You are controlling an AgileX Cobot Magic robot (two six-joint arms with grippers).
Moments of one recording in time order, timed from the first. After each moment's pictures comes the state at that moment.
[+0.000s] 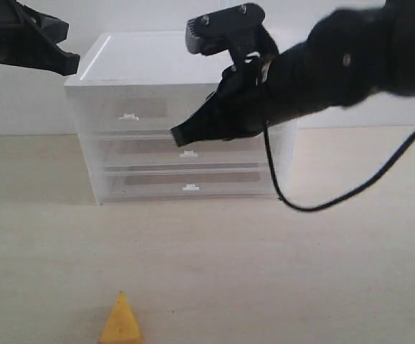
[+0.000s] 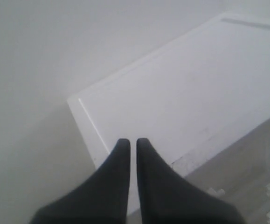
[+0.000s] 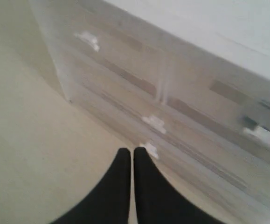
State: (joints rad) left arm -0.24 1.45 -1.07 1.12 -0.12 -0.76; right arm 0.66 1.64 -1.19 0.11 0.21 -0.15
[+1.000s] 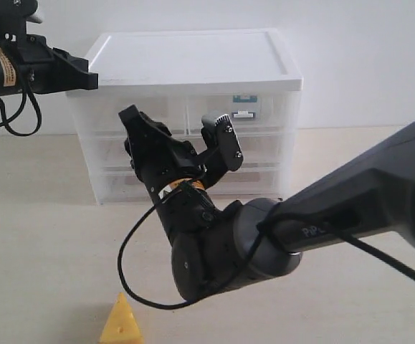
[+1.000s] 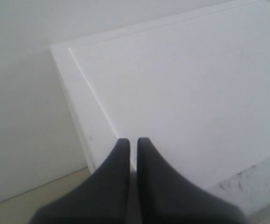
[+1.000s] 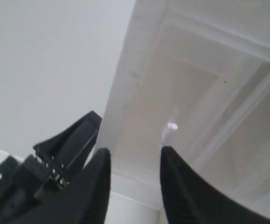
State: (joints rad) left arm -0.13 1.79 -1.22 0.97 -0.30 -0.80; right arm 0.95 2.14 -1.17 0.56 -1.12 0.89
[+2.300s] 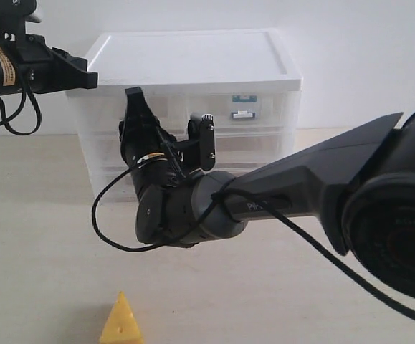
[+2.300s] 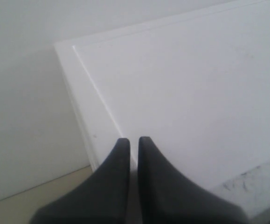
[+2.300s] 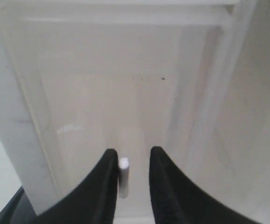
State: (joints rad) left arm -0.13 1.79 -1.22 0.97 -0.29 -0.80; right arm 0.90 2.30 -1.52 0.75 -0.85 1.00
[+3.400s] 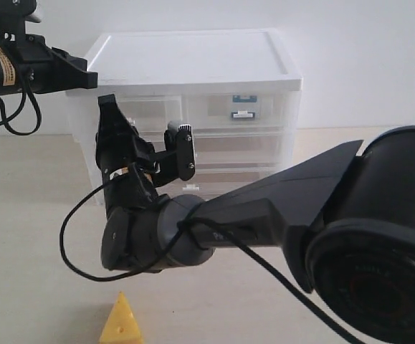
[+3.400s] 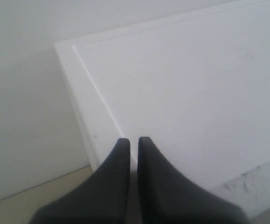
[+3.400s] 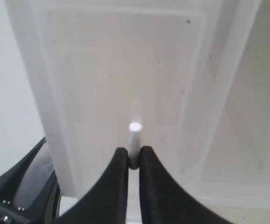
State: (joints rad) left arm -0.13 1.79 -1.22 0.96 -0.29 -0.80; right arm 1.00 2.36 -1.60 0.83 -0.96 0.92
